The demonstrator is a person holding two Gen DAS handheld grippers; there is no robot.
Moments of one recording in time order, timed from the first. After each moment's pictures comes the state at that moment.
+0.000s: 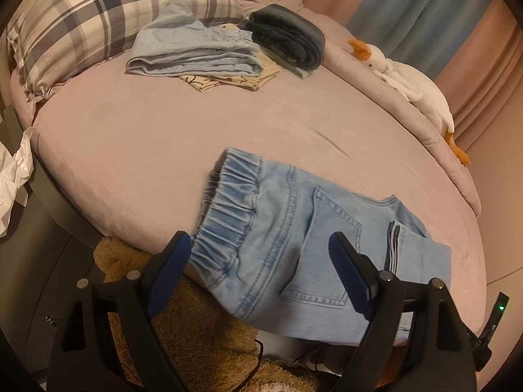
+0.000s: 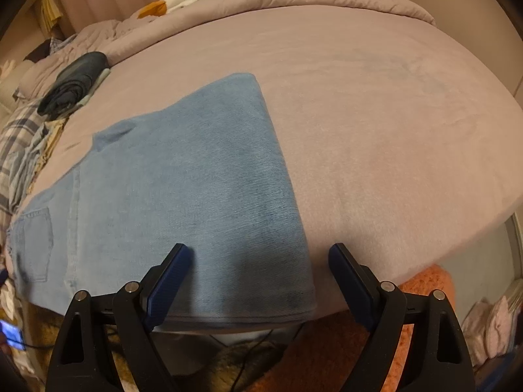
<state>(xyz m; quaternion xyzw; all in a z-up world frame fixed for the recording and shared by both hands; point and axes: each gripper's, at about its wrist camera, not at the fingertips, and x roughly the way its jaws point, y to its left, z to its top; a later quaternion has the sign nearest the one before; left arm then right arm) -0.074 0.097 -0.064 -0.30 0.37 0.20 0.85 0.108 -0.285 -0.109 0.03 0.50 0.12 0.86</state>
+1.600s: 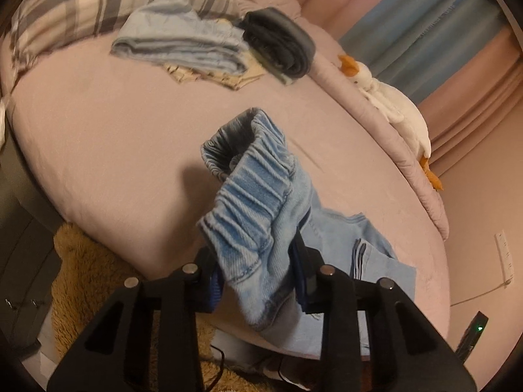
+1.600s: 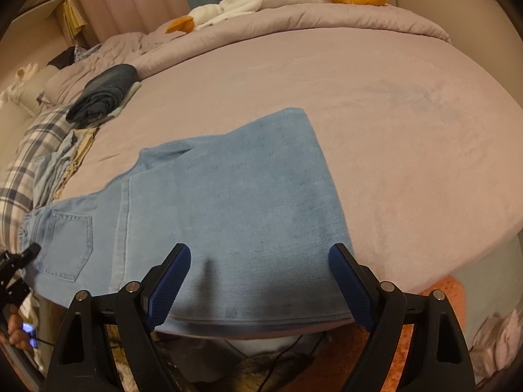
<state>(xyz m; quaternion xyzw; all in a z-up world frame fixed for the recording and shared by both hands) -0.066 0.094 -0.065 -0.36 0.33 0.17 0.85 0.094 -0.265 -0.089 0.04 0.46 0.16 0.87</state>
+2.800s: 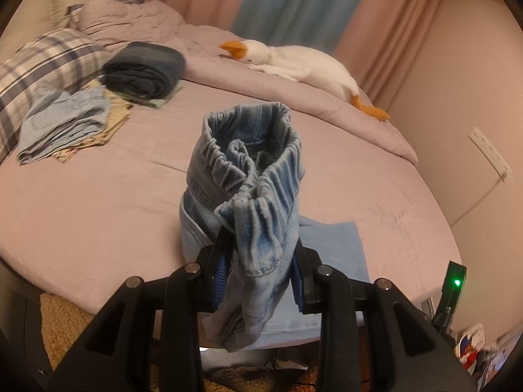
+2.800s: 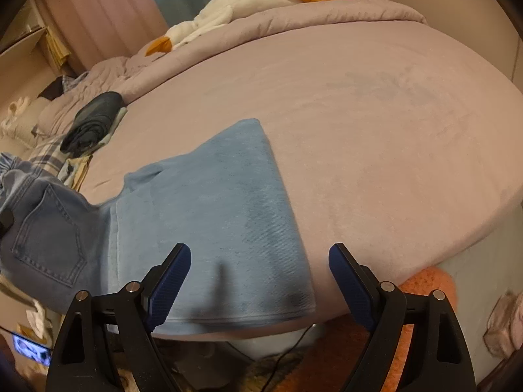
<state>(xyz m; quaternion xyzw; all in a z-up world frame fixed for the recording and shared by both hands) 0.000 -0.031 0.015 -0.19 0.34 0.03 0.92 0.091 -0.298 -0.092 0.11 0.46 0.13 0.87</state>
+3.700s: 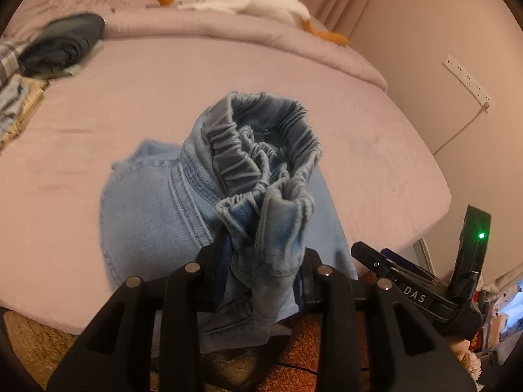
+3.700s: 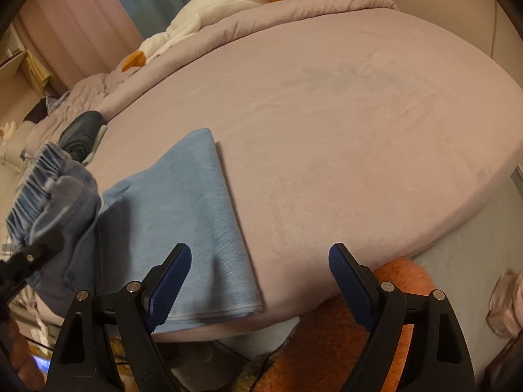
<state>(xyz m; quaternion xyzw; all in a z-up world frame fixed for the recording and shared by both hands) 0.065 -0.103 -0.049 -0.14 0.45 -0.09 0.88 0.093 -0.334 -0.098 0.14 0.47 0.10 0.87</state>
